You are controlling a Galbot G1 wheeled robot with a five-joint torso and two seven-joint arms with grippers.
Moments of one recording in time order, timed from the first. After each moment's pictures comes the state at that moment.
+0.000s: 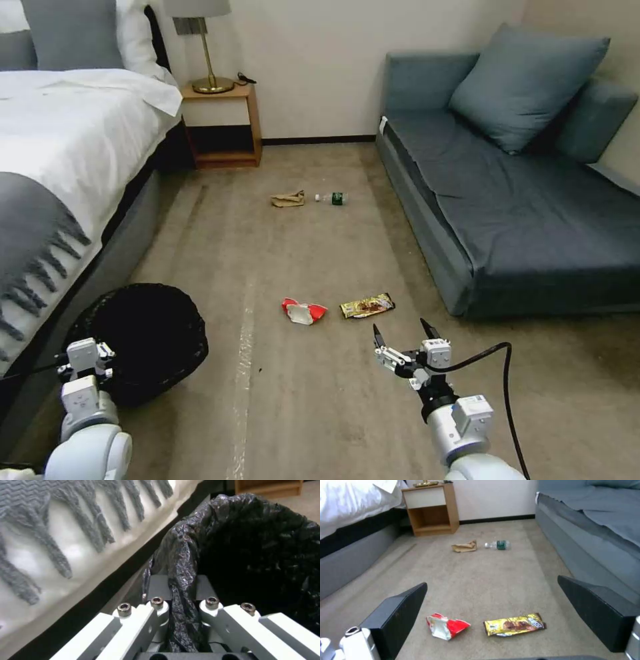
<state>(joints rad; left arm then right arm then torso) 1.56 -1.31 -0.84 -1.87 -0.17 0.11 -0.36 -1.72 1.50 0.41 2.19 0.03 -0.12 -0.04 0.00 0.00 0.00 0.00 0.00</state>
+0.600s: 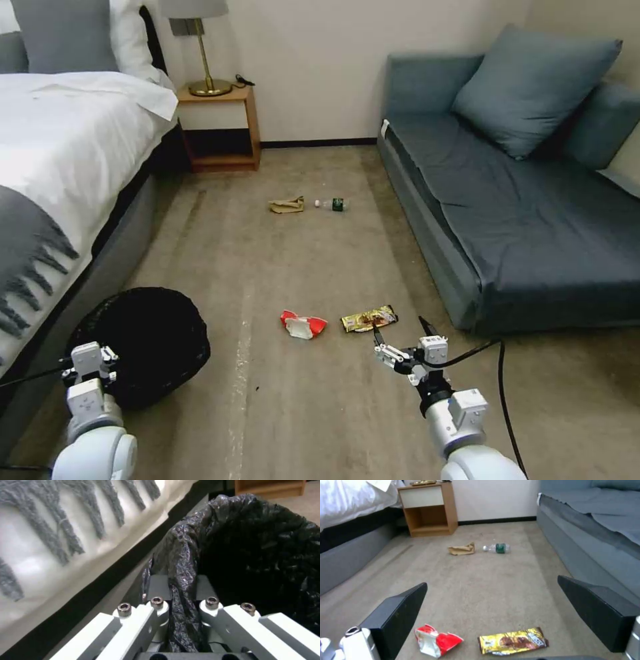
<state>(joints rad) 1.54 -1.33 -0.85 -1.85 -0.16 0.10 -0.36 -1.67 1.49 0.41 2.14 0.04 -0.12 -0.04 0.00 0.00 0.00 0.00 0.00</state>
